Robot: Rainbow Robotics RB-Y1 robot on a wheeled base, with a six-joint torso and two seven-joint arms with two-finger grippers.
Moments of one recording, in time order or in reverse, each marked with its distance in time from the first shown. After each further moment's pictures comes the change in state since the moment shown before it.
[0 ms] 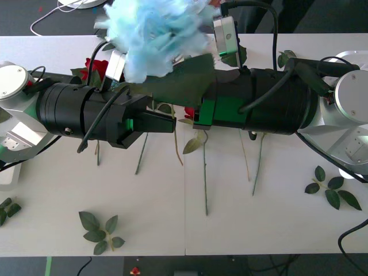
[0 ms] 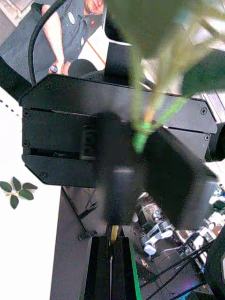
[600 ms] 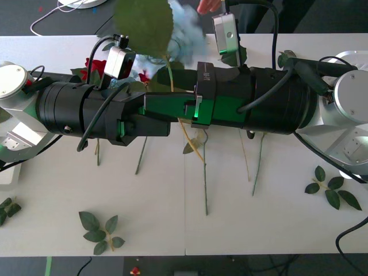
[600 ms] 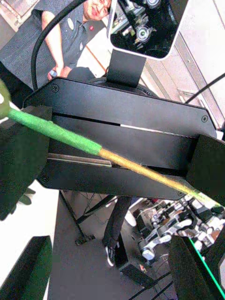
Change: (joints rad) right arm 0.000 0.009 0.000 0.000 -0.023 -0.009 0.051; left arm -0.001 0.000 0.000 0.000 0.021 -0.007 0.000
